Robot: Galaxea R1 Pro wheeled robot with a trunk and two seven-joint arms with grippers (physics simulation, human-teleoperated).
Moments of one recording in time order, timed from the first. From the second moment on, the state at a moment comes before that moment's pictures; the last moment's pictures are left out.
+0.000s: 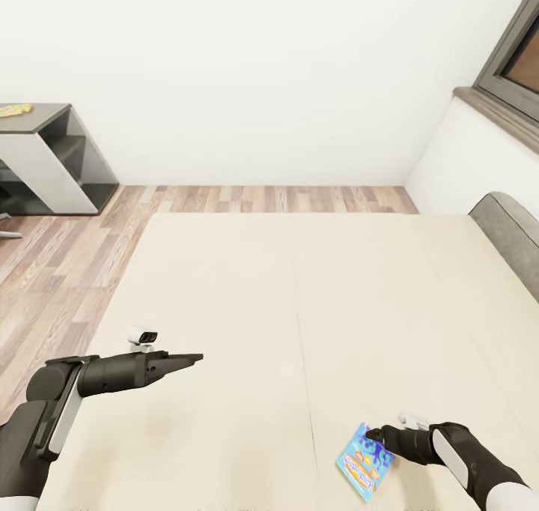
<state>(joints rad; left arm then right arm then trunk) -0.43 0.22 0.16 -1.41 0.18 1.03 -1.57 -0.54 -0.28 0.10 -0.46 -0.43 0.60 0.37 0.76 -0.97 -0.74</state>
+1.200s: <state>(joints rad) -0.43 0.22 0.16 -1.41 0.17 1.03 -1.57 -0.54 -0.27 0.10 -0.46 -0.43 0.60 0.37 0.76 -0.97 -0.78</state>
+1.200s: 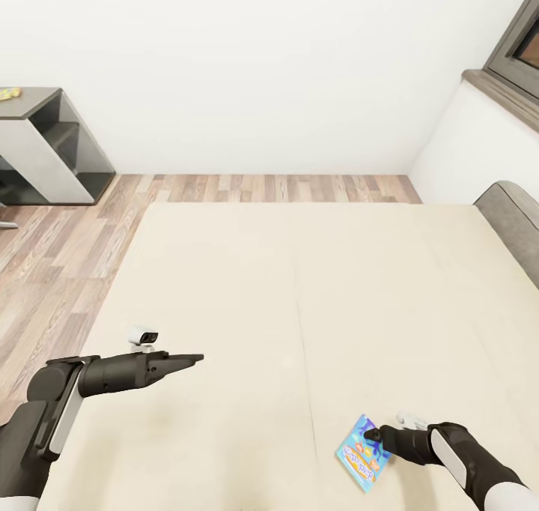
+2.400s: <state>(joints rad) -0.43 0.22 0.16 -1.41 0.17 1.03 -1.57 -0.54 -0.27 0.10 -0.46 -0.42 0.62 0.45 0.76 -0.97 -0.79</state>
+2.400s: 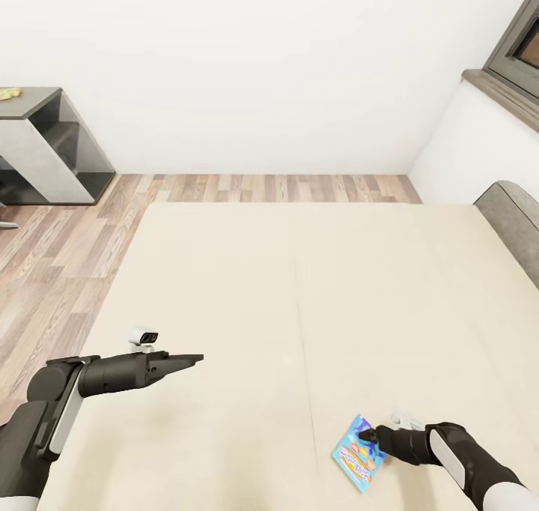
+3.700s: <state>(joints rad) -0.43 0.22 0.16 -1.41 0.17 1.03 -1.57 -0.54 -0.20 0.10 -0.53 -0.42 0.68 0.45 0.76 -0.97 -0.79</state>
